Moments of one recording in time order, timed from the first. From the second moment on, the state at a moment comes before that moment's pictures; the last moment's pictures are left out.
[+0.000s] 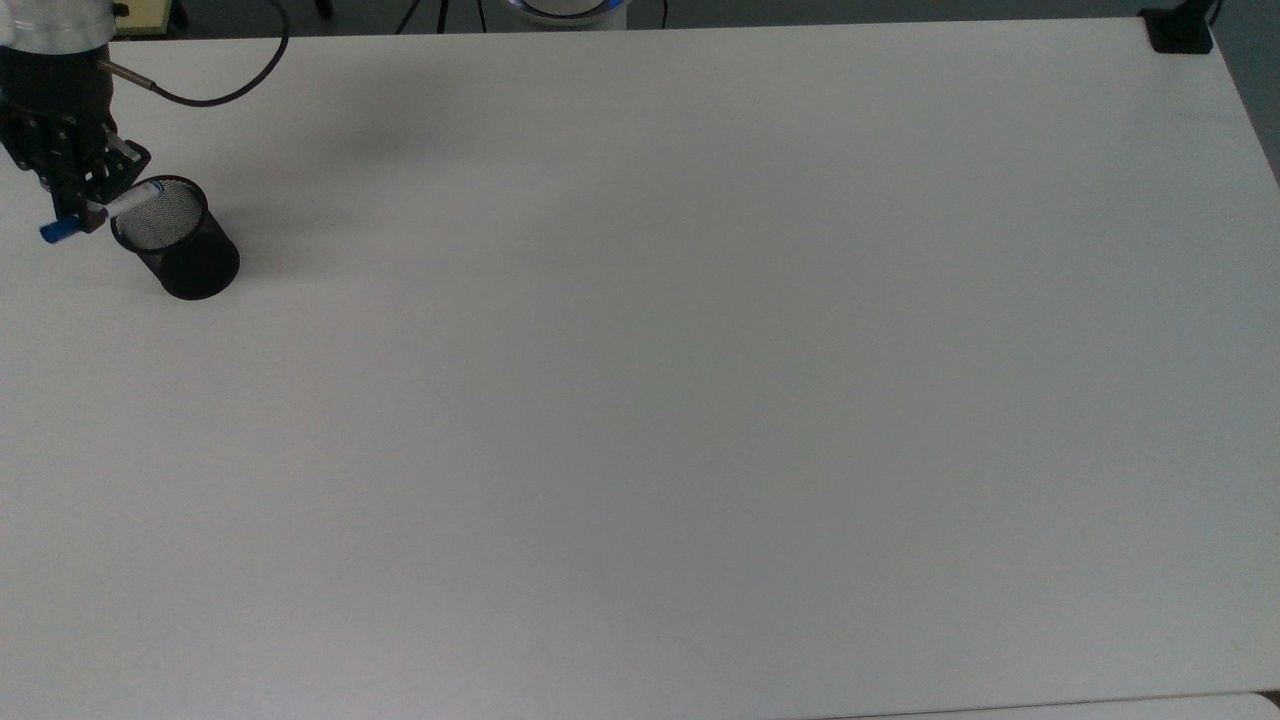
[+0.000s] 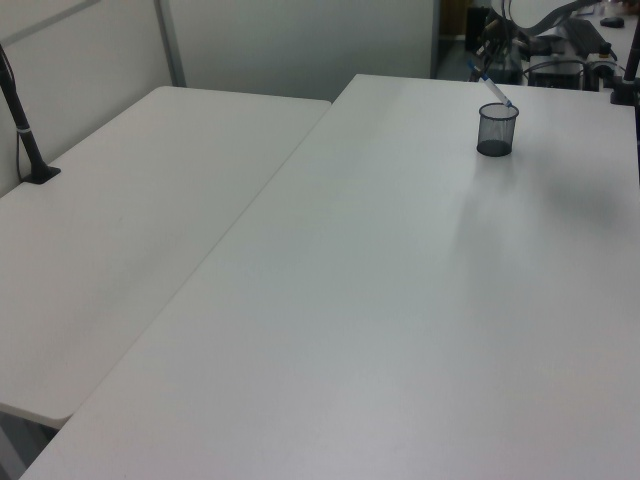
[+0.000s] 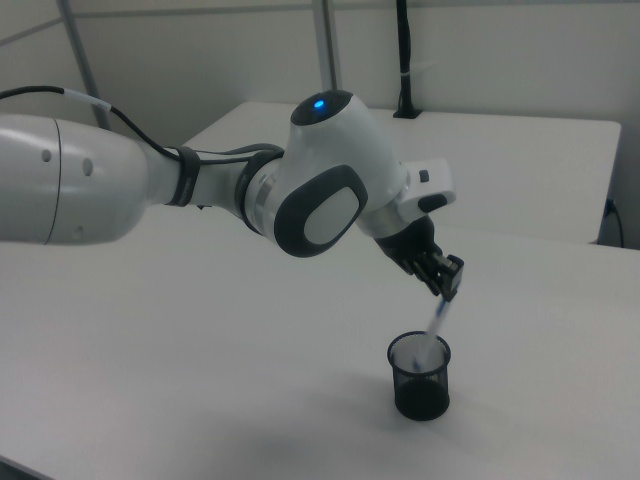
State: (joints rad) arm -0.47 0.22 -0.04 -1.83 -0.09 2.49 -0.12
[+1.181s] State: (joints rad) arm -0.12 0.12 0.01 -1.77 -0.09 2.15 -0.01
